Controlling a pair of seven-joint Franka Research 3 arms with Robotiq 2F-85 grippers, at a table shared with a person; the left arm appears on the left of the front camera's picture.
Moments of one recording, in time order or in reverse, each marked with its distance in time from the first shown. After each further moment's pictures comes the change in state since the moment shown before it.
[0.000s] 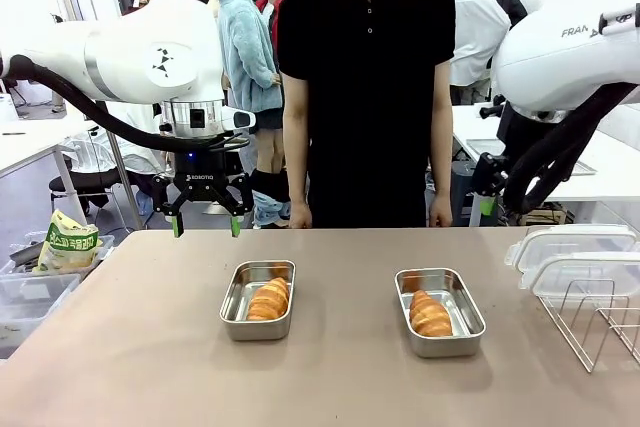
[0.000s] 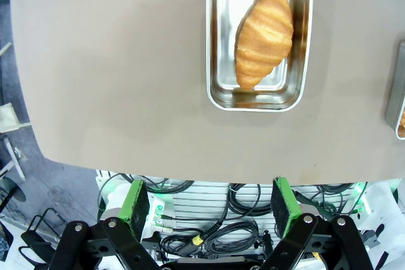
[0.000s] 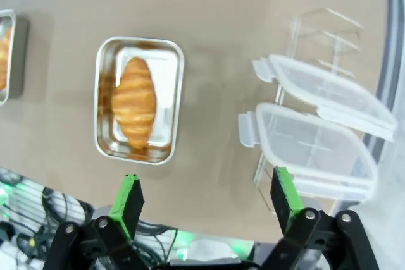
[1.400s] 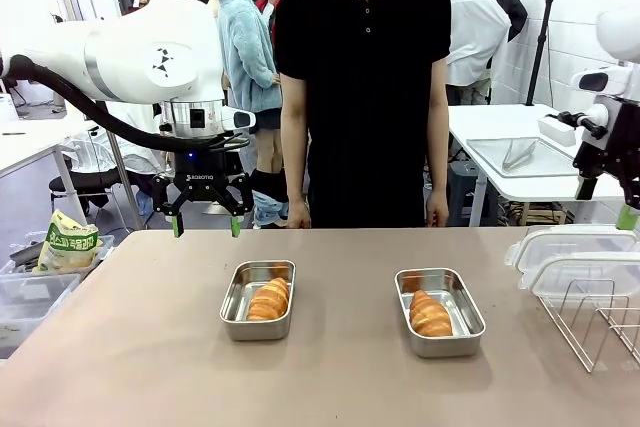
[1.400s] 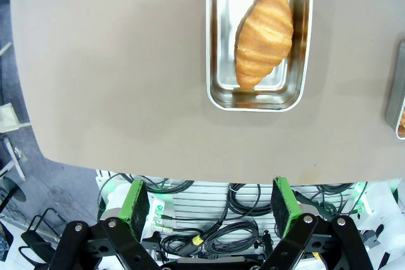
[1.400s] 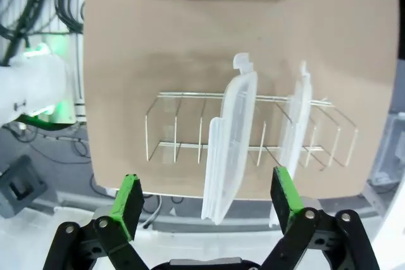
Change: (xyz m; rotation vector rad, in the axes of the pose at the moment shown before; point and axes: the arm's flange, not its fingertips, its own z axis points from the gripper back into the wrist) left arm 0.000 0.000 0.000 0.000 0.000 0.000; right arm -0.031 -0.126 0.013 0.225 0.095 1.358
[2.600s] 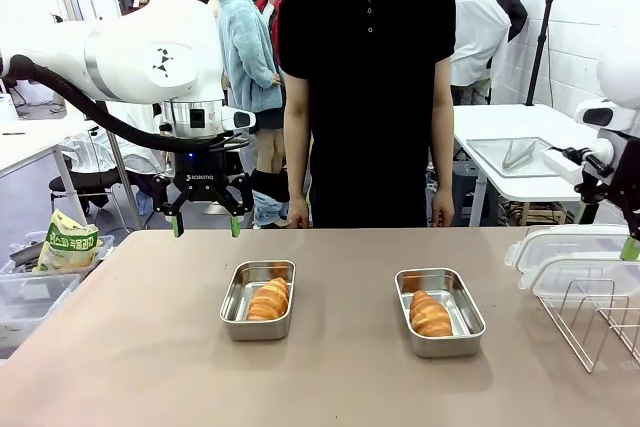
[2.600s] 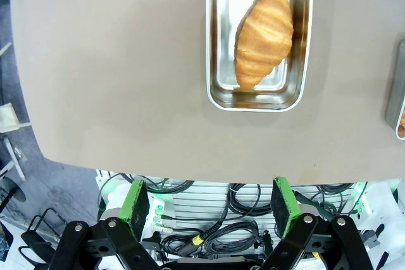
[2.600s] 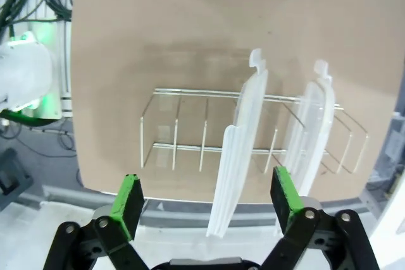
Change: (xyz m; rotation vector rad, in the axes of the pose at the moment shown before) left arm 0.000 0.000 0.000 0.000 0.000 0.000; right arm -0.003 0.020 -0.038 -0.062 0.039 0.040
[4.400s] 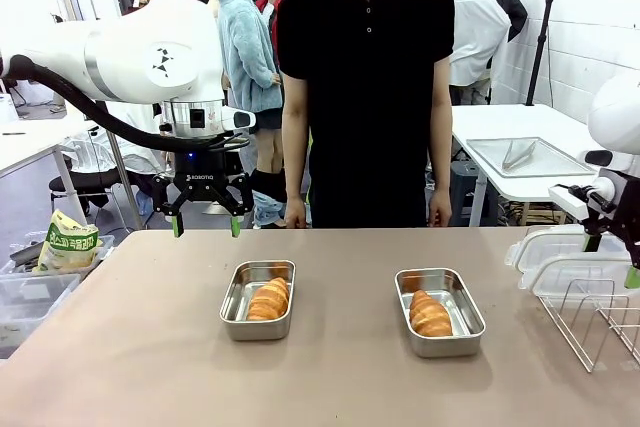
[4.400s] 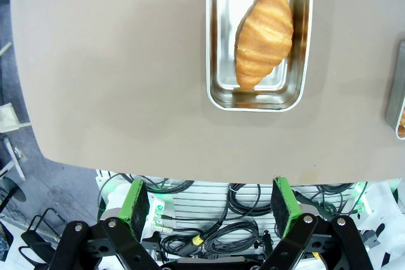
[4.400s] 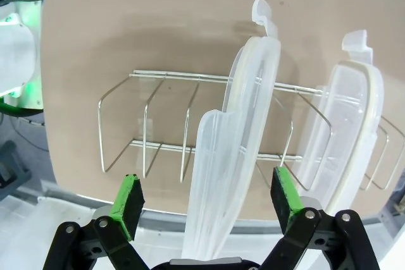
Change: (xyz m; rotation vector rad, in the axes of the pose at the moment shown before) left arm 0.000 0.000 0.000 0.000 0.000 0.000; right arm -0.042 -0.025 -0.067 0.071 -0.008 0.018
